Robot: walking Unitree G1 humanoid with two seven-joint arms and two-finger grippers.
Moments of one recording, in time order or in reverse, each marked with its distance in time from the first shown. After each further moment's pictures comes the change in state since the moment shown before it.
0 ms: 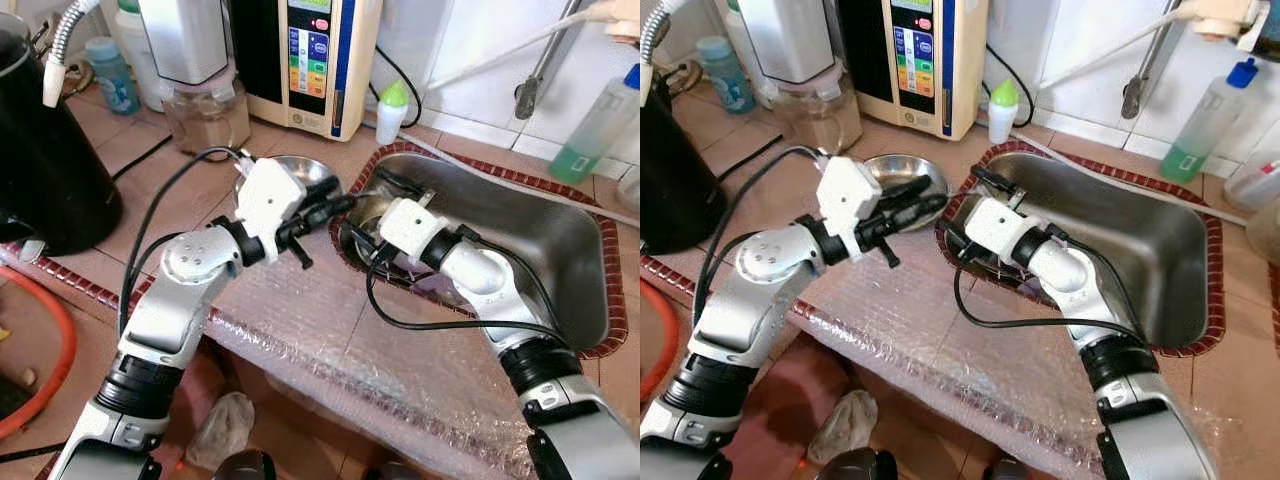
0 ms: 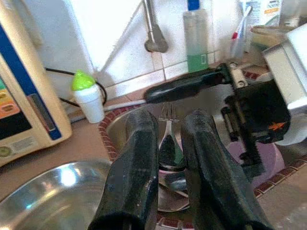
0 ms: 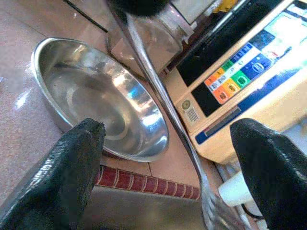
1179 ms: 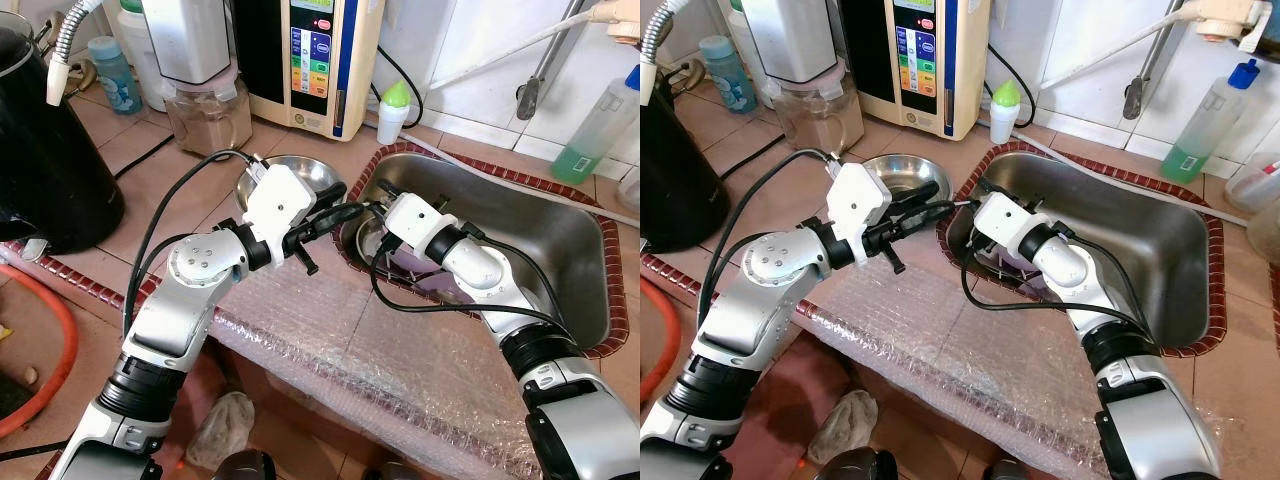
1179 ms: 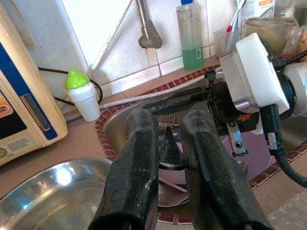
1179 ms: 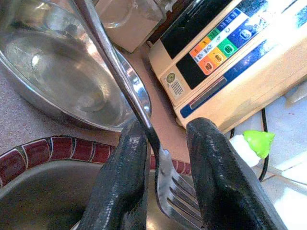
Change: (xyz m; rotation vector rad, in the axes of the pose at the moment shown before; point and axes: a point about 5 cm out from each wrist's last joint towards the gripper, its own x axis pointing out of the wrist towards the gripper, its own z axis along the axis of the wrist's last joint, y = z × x) left arm 0.001 -0.004 0.000 0.028 0.020 -0.013; right arm 0.000 -0.009 -0.020 -0.006 0.094 -0.077
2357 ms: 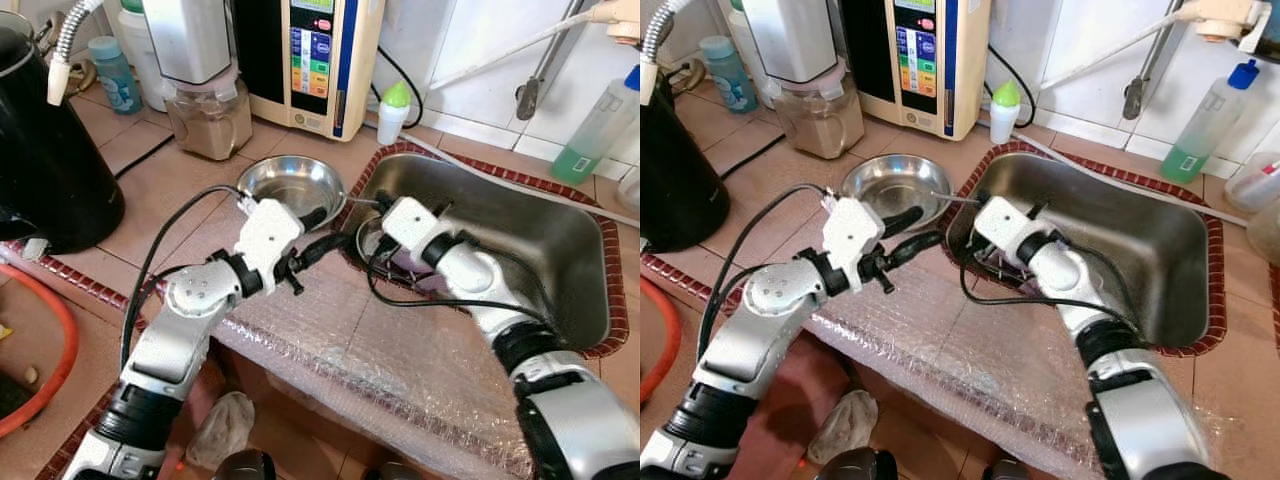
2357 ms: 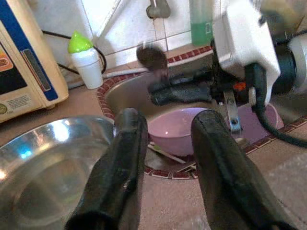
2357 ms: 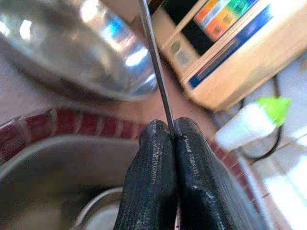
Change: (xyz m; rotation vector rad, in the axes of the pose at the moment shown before) left arm -0.016 -0.012 -0.034 -0.038 0.066 0.053; right arm 0.002 0.017 -0.021 0.069 0.118 -0.024
